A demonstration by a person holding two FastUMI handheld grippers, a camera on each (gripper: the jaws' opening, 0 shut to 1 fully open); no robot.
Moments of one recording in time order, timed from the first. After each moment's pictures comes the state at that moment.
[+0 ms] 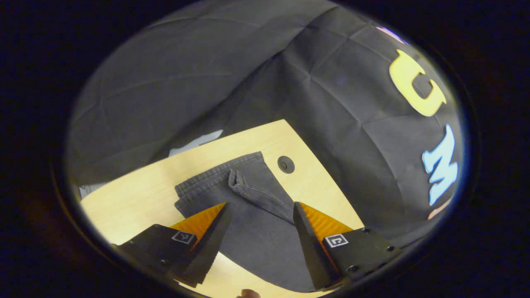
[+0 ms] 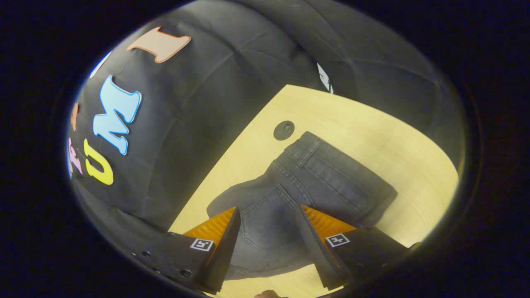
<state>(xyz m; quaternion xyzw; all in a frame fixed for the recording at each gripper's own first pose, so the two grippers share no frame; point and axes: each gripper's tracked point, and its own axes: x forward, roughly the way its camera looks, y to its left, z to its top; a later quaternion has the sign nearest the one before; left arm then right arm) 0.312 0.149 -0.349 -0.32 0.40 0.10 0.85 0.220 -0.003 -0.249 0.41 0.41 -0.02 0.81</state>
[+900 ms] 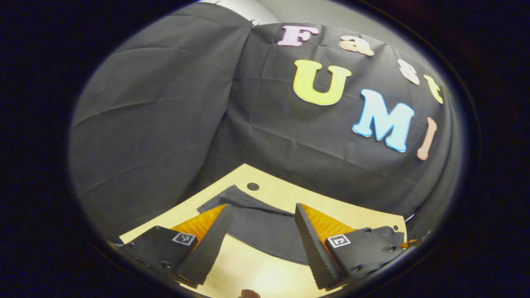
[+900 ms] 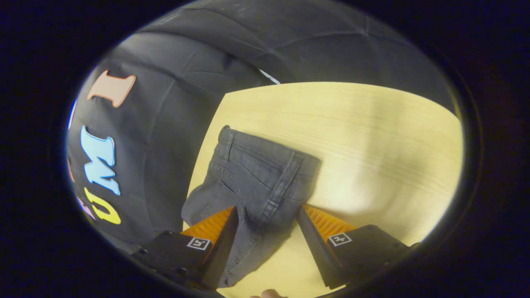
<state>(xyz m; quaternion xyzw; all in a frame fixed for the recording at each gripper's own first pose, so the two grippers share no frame) 0.141 0.062 -0.147 -0.14 0.24 0.01 0.96 0.171 -0.029 -0.319 0.55 0.40 -0.13 0.72</state>
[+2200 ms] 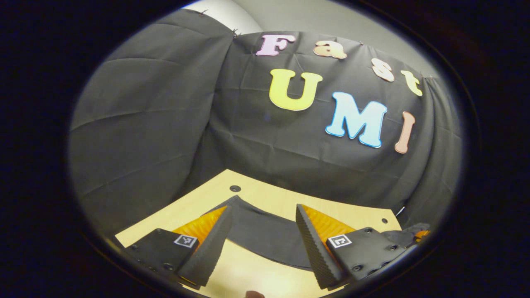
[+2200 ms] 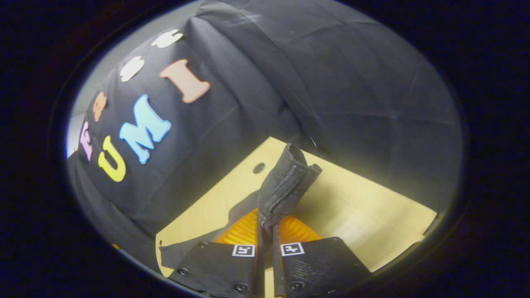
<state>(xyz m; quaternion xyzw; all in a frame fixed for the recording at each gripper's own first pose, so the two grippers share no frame) 0.085 0.022 -0.126 -0.14 0.21 -0.05 0.97 0.102 -0.090 -0.169 0.34 0.22 -0.03 0.91</state>
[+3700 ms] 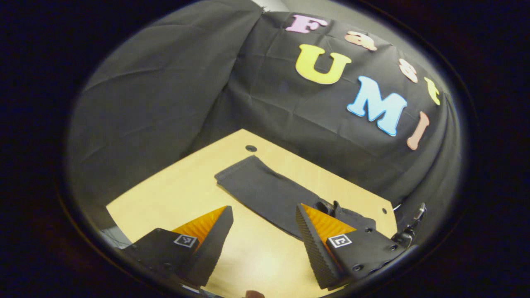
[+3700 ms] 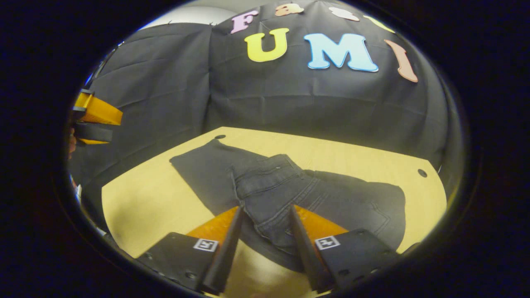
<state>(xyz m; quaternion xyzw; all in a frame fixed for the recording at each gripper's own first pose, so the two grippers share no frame) 0.045 0.084 -0.238 -0.23 0.34 -0.02 0.91 0.044 0.324 -0.224 0.00 0.22 0.34 0.91</state>
